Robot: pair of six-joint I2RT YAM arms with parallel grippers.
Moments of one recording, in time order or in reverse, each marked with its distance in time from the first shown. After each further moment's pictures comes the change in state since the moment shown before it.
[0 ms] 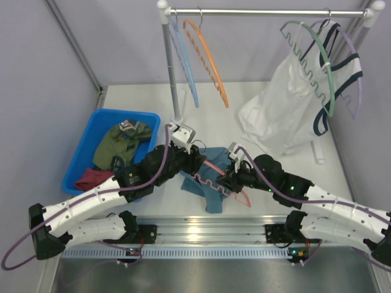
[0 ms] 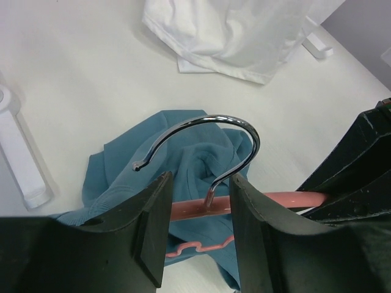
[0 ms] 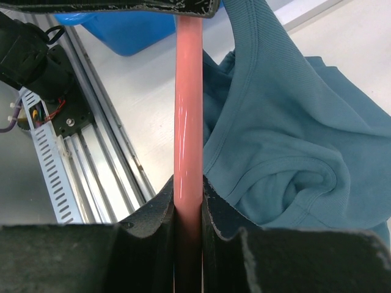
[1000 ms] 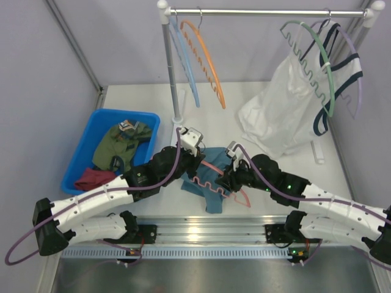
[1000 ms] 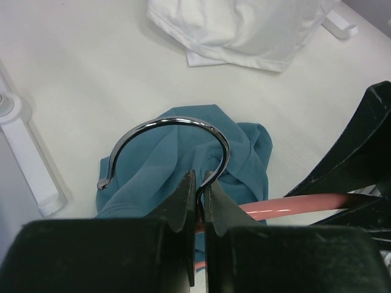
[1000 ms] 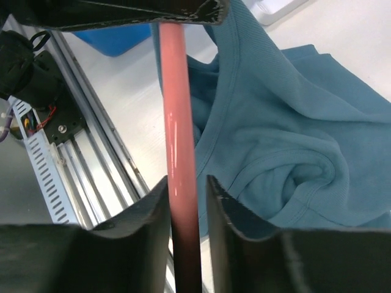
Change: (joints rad) left arm -0.011 0.060 -0.037 0.081 -0.015 0.091; right arm 0.001 0.034 0.000 0.003 0.031 0.041
